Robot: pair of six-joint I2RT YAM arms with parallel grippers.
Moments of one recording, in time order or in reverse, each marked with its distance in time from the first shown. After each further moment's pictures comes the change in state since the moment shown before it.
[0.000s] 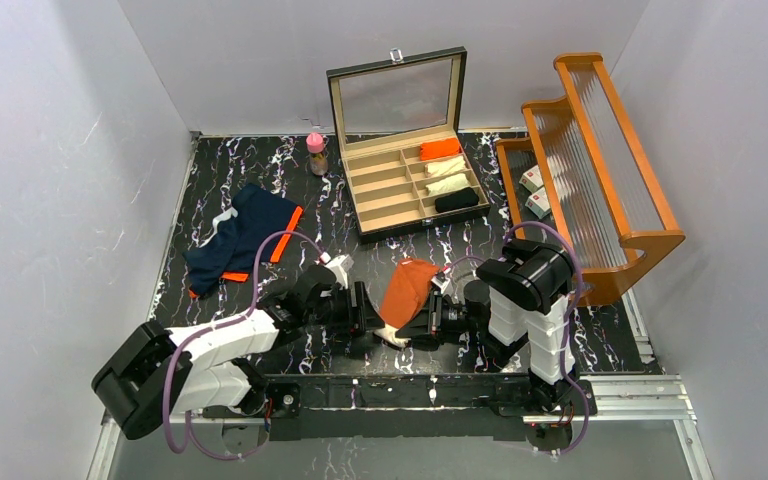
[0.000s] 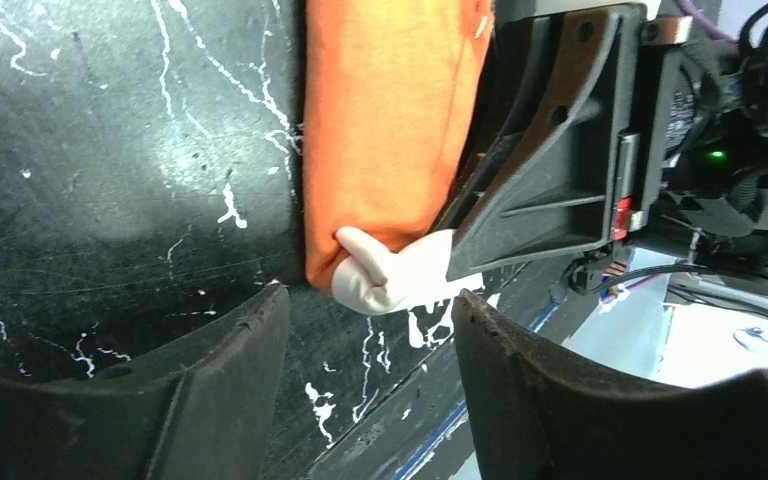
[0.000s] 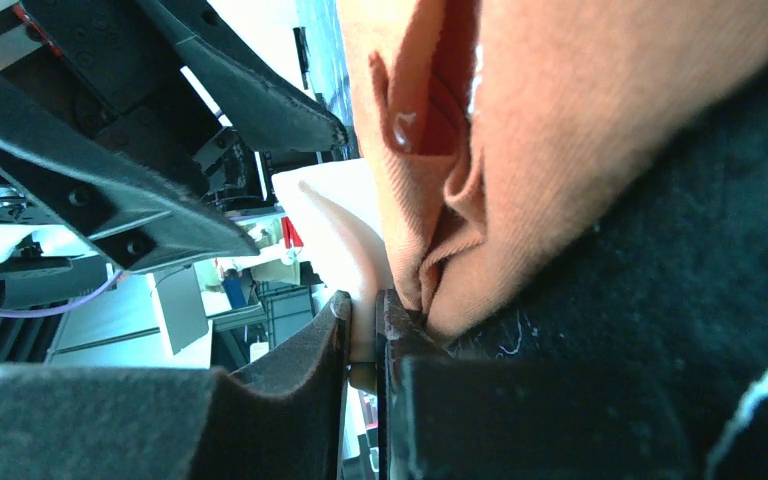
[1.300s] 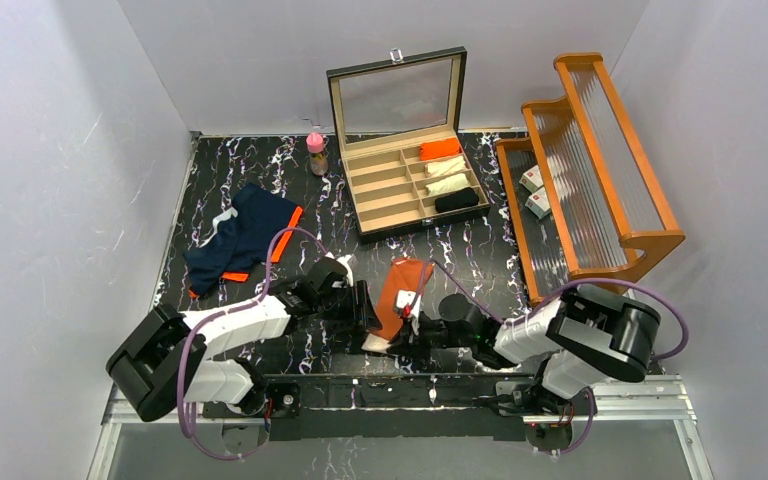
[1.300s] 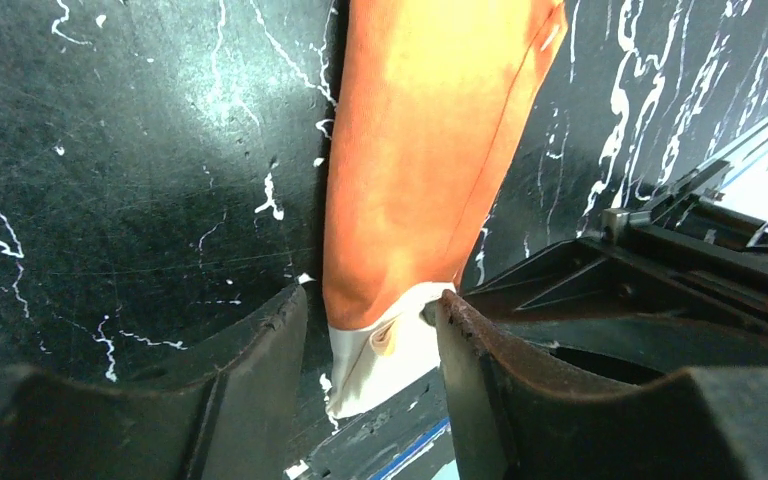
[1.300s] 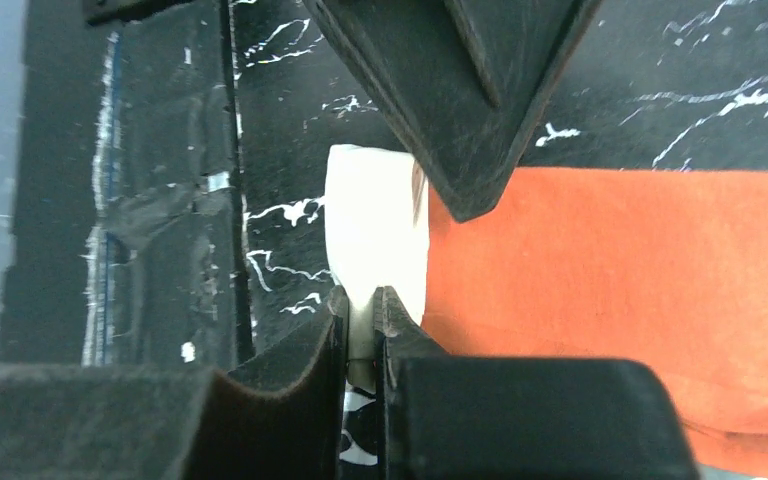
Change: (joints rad) left arm 0.000 0.115 0.117 -0.191 -0.013 -0.011; right arm 0.380 -0.584 0.071 -0.674 0.358 -1.339
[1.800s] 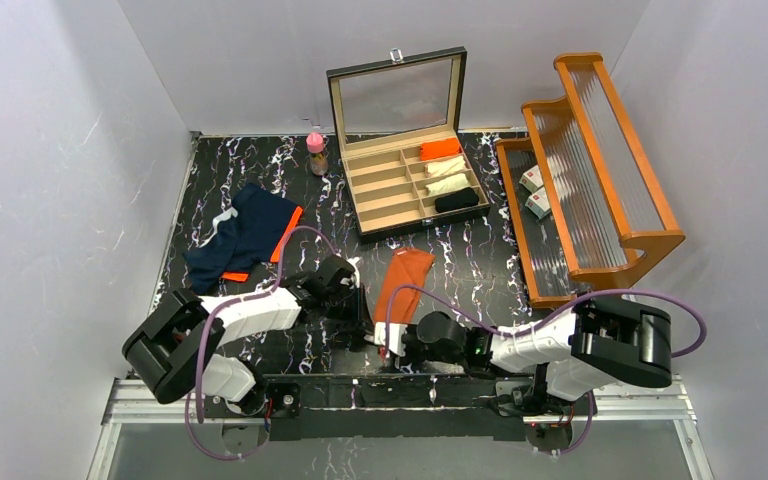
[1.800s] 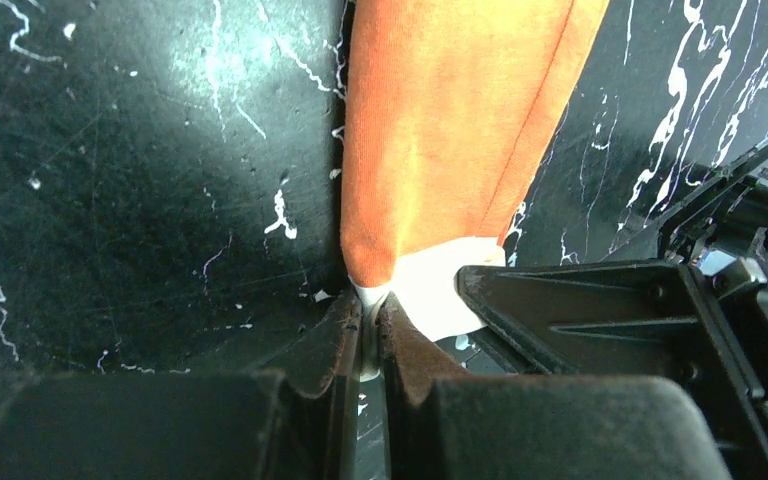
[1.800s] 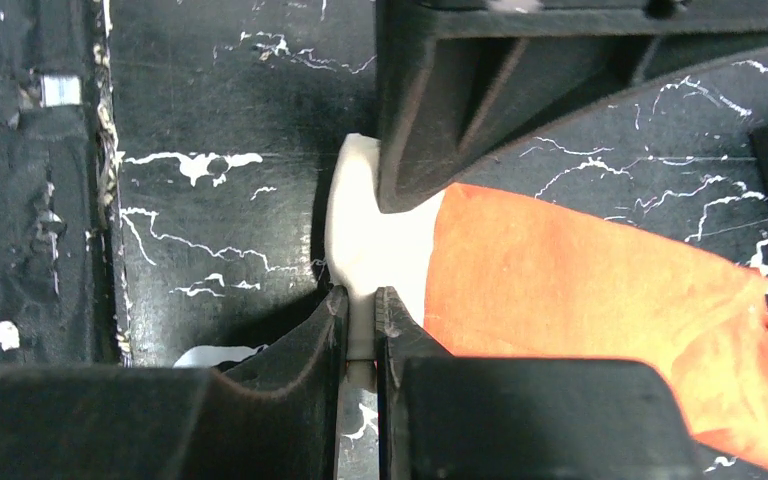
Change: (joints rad) left arm 0.002 0.115 0.057 -0.025 0.029 0.064; right arm 0.209 -0.069 0.092 -0.289 0.424 -0.432
